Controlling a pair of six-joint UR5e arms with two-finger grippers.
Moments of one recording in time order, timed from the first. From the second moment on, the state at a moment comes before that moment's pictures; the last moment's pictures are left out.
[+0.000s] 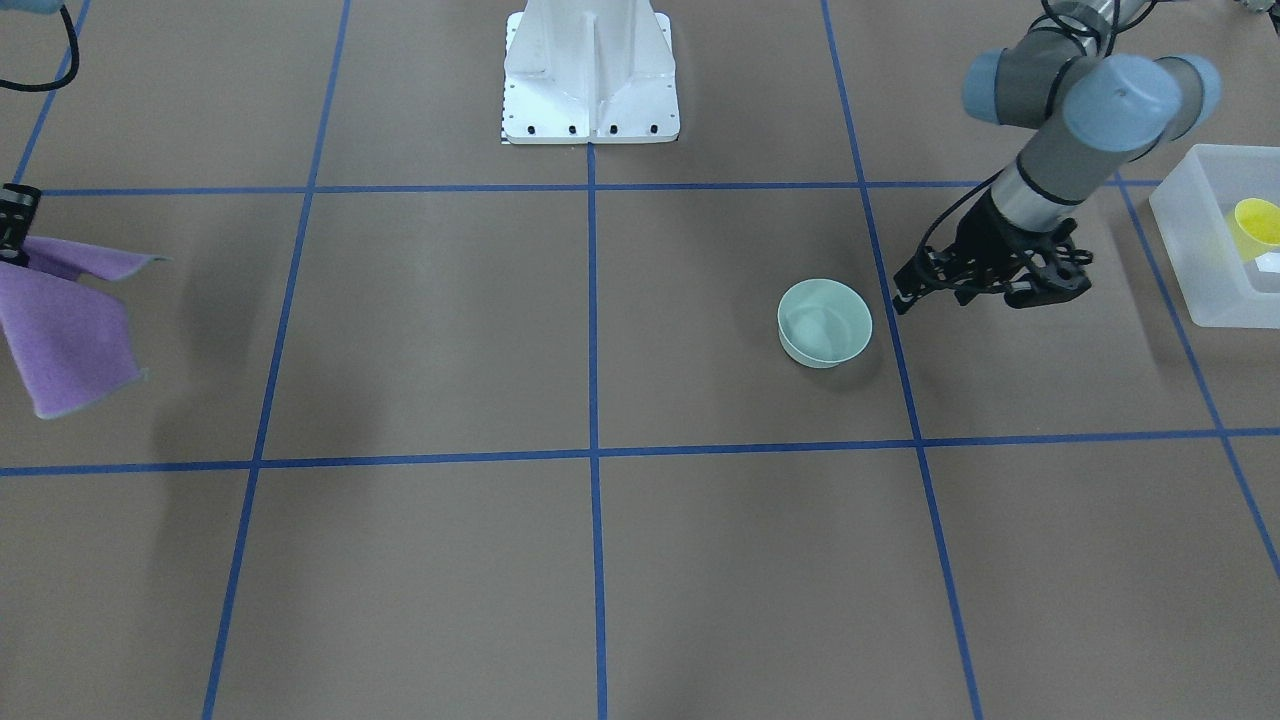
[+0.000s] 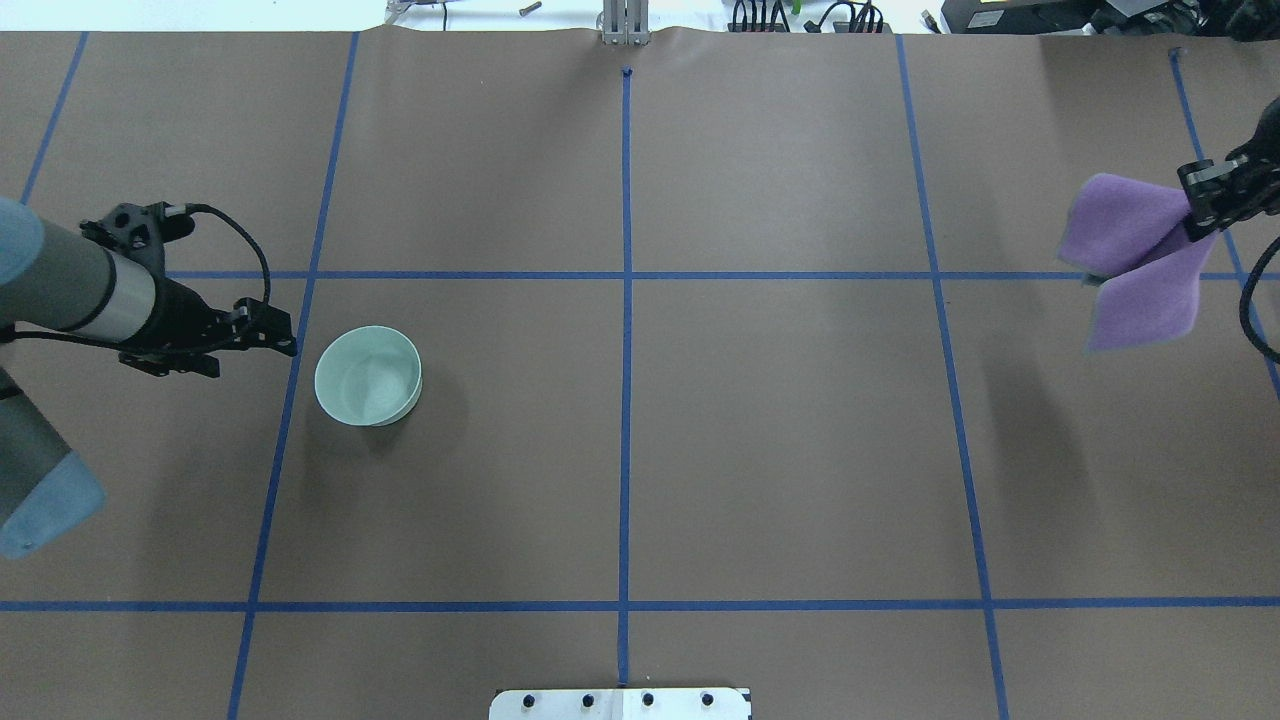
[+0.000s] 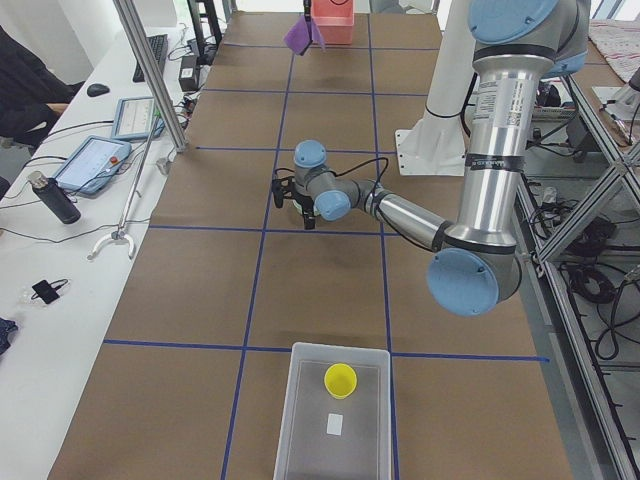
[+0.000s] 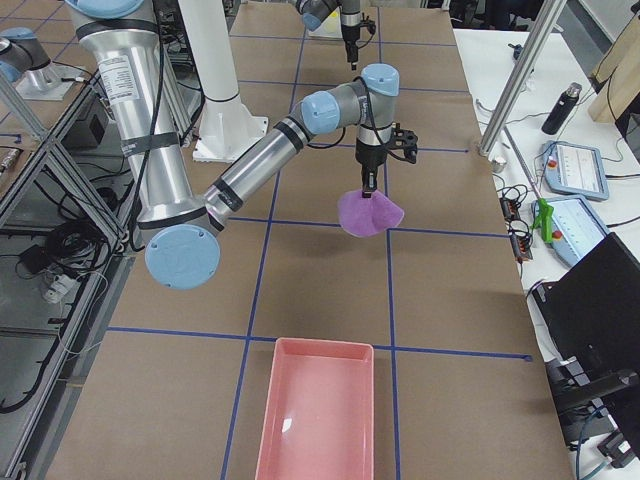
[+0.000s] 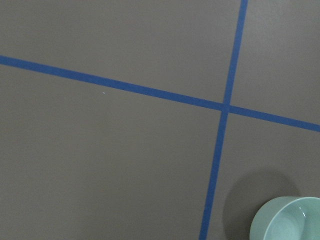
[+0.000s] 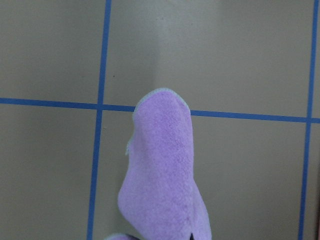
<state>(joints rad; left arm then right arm) -0.78 -1.70 -1.79 -2.07 -2.09 -1.29 1.23 -1.33 2.10 -2.05 2.18 0.38</state>
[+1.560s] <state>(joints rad) -0.74 -1.78 -1.84 -2.00 -2.18 -1.35 1.56 -1.51 2.07 -2.18 2.18 -0.15</state>
